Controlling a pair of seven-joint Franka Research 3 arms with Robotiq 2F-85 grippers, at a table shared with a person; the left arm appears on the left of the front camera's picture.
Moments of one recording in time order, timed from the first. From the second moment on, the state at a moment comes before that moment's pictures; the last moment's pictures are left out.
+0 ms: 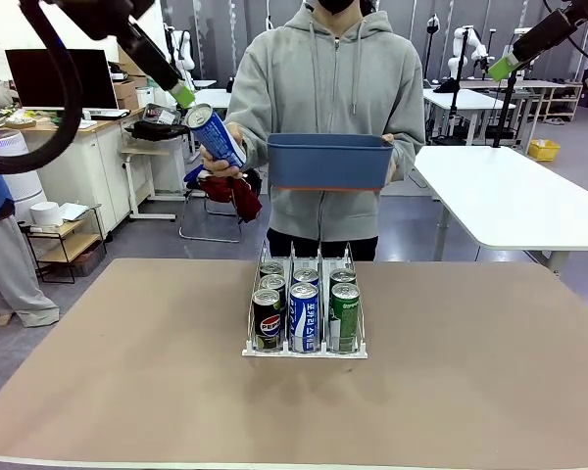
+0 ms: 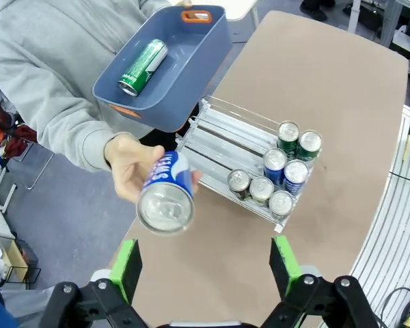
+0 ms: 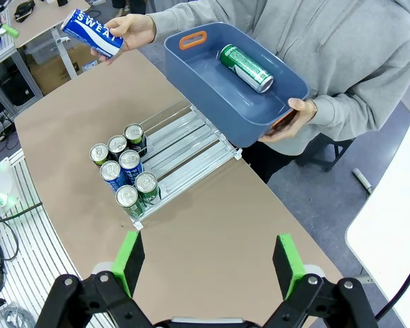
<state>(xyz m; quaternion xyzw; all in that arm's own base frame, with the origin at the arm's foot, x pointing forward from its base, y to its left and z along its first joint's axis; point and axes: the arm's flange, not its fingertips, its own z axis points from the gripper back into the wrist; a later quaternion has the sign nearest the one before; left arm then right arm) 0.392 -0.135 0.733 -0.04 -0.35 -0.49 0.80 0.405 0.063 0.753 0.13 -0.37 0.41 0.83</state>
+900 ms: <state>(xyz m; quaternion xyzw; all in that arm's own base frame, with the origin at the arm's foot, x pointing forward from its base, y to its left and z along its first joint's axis) 0.423 -0.145 0.720 -0.05 -0.35 -0.50 0.79 0.405 0.064 0.753 0.13 -0.37 0.41 0.83</state>
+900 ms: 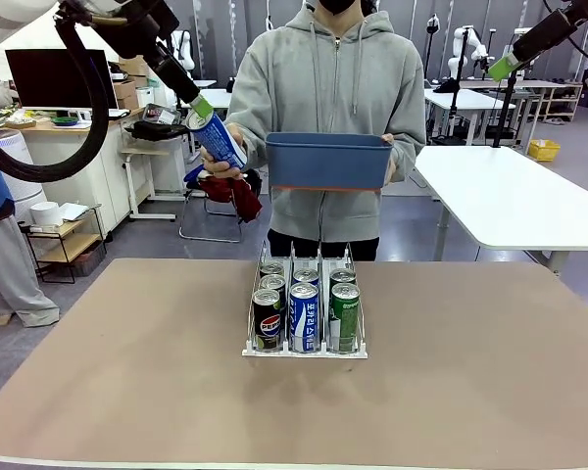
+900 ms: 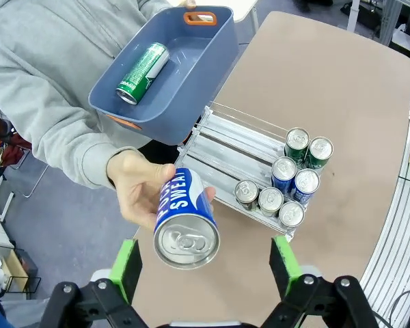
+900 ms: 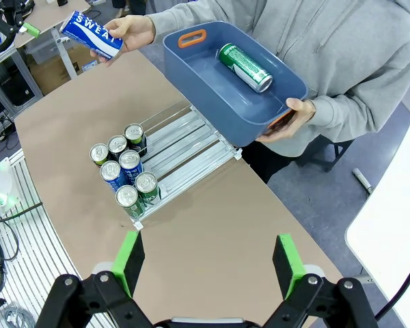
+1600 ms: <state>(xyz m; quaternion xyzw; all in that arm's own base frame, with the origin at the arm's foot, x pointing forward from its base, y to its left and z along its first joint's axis) 0.476 -0.144 0.687 -0.05 -0.32 -0.49 0.81 0.405 0.064 0.753 0.13 -0.37 0.41 0.83</state>
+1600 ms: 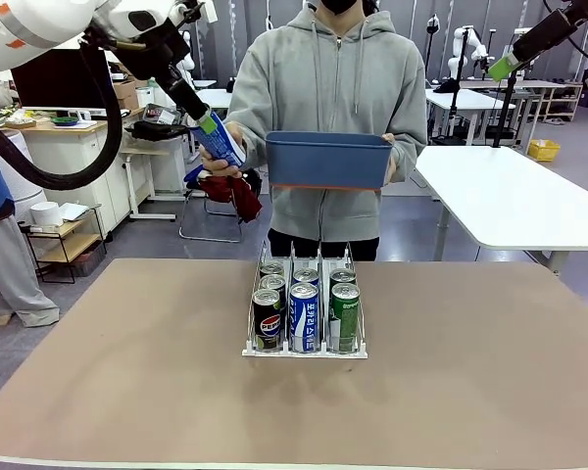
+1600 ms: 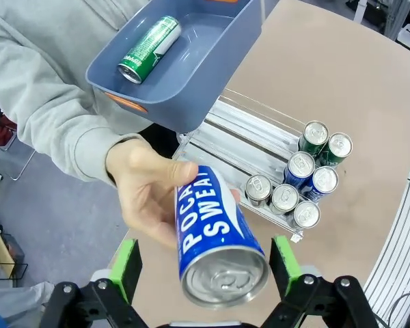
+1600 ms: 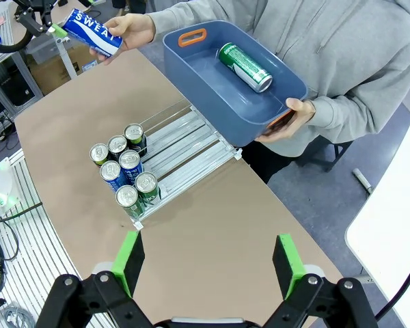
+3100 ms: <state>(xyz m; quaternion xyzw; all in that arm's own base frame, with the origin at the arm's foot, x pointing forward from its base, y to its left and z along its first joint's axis) 0.475 -0.148 0.682 -0.07 -0.30 -0.46 0.83 0.405 0.064 0.753 0.13 -0.37 0.41 0.83</state>
